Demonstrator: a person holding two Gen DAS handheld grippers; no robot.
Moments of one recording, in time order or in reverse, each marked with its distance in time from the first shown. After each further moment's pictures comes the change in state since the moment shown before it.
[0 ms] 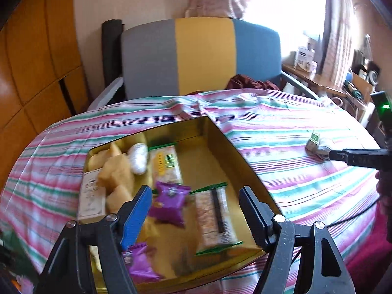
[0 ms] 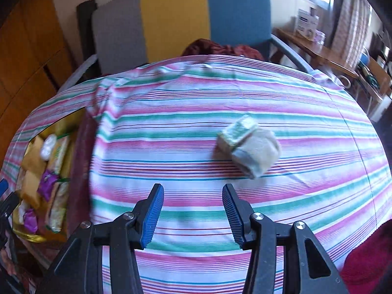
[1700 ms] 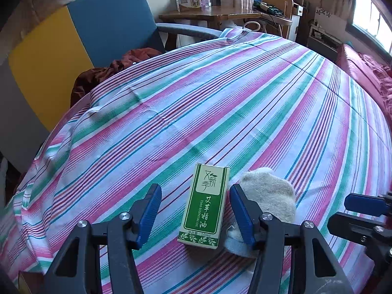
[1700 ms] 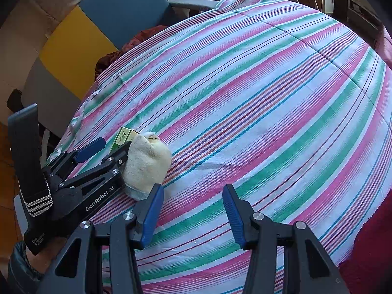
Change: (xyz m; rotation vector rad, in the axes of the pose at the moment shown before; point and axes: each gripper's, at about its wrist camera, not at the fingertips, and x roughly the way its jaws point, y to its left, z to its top) left arm 0.221 -0.311 0.110 0.522 0.218 -0.335; right arm 0.037 -0.161 -0.012 0.569 0.100 0.067
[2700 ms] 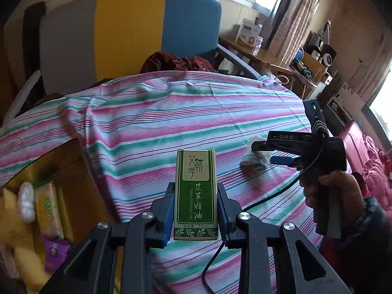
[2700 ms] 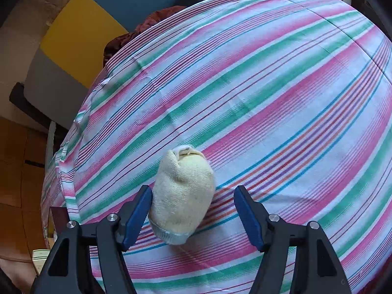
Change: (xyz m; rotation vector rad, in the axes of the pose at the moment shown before) left arm -0.177 0.094 -0.146 -0.445 -0.129 -0.066; right arm 0.060 0.057 0.036 -0.048 0.091 0.080
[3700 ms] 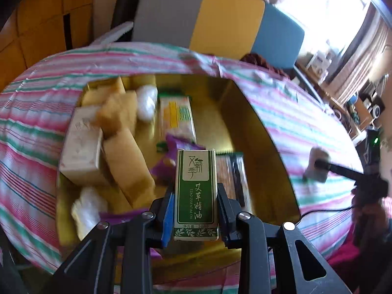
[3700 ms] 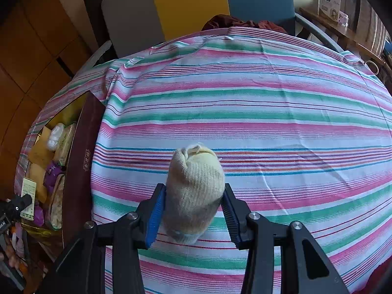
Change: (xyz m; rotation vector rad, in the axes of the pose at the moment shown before) left arm -0.077 0.145 -0.132 -0.333 -0.003 0.223; right arm -0.016 0.102 -0.112 -0.556 -0.012 -0.016
